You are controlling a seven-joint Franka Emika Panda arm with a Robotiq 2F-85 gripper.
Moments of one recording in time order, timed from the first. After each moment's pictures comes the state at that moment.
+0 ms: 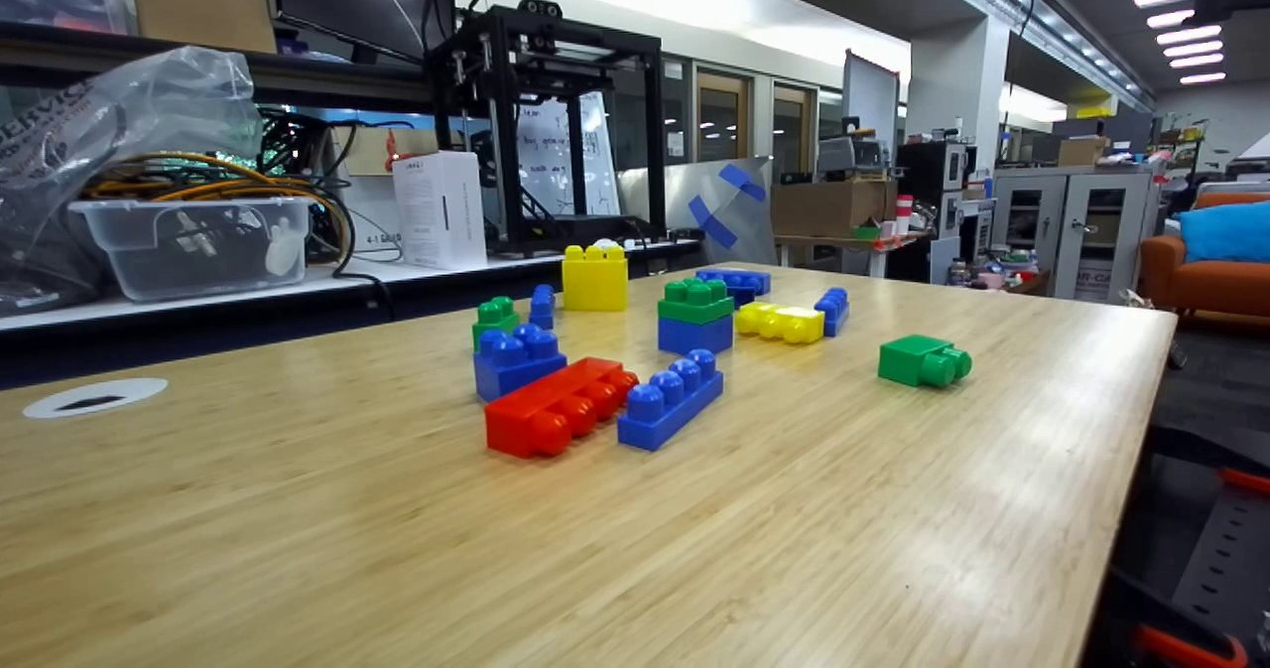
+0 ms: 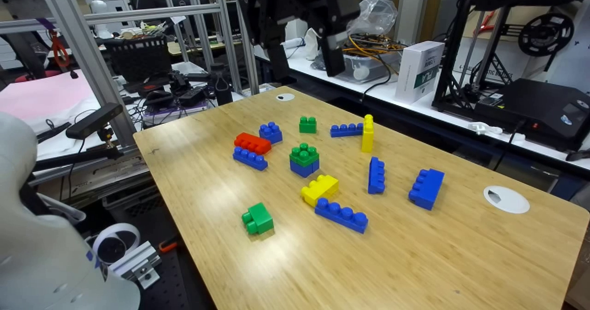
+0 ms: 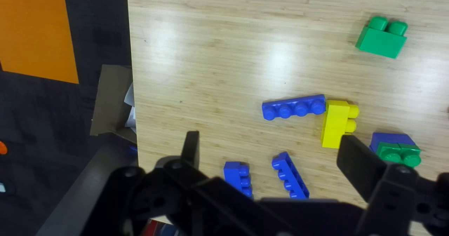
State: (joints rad) arm -0.07 -0.64 -0.17 -2.36 -0.31 1.91 -0.34
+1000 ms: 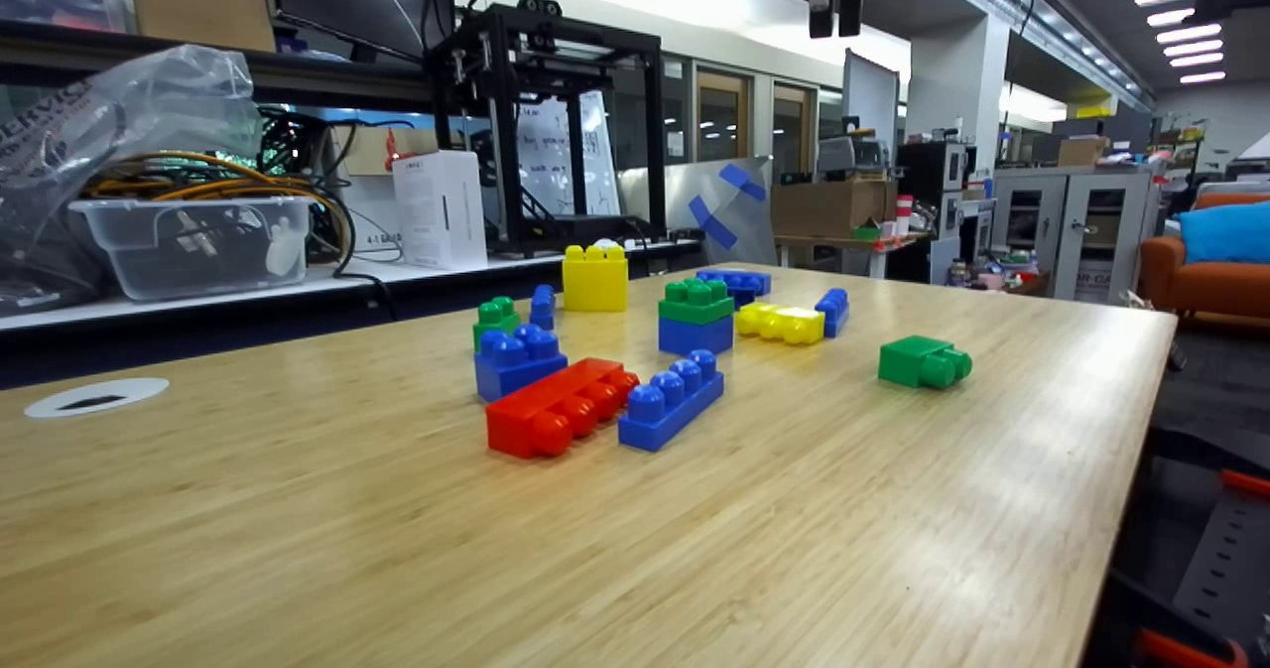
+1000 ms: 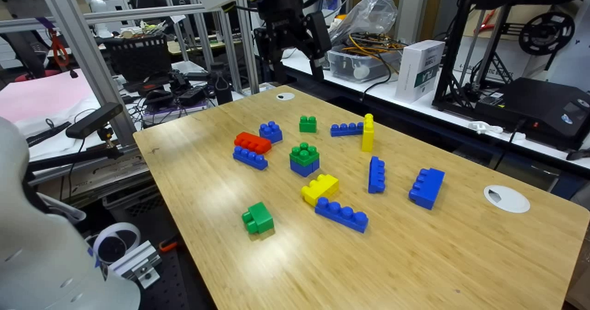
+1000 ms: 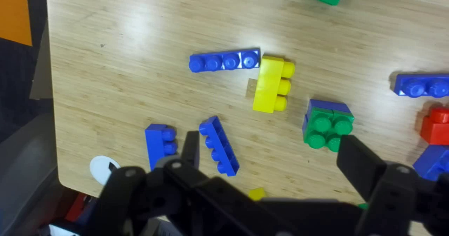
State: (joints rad) arm 0.07 -0.42 -0.01 -2.34 -0.22 2.05 -0.18
